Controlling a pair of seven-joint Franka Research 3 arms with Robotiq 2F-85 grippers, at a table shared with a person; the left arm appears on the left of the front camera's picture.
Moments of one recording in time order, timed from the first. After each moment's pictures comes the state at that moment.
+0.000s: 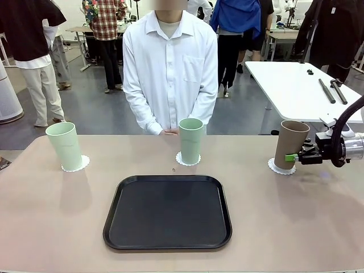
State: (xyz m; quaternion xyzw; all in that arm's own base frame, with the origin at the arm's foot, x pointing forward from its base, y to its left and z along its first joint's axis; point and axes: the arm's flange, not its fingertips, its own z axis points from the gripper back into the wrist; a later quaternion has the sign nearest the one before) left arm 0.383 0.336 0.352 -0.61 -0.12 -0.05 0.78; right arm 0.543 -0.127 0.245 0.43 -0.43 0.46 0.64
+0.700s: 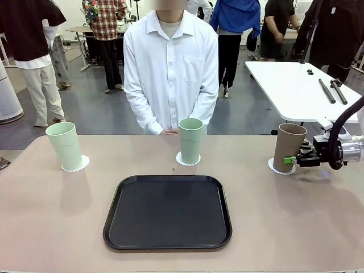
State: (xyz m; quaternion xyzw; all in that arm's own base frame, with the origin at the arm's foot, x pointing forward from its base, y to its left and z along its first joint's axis) left arm 0.383 0.336 0.352 -0.61 -0.12 -0.05 0.78; right arm 0.548 -0.127 0.231 0.44 -0.43 0.46 0.64
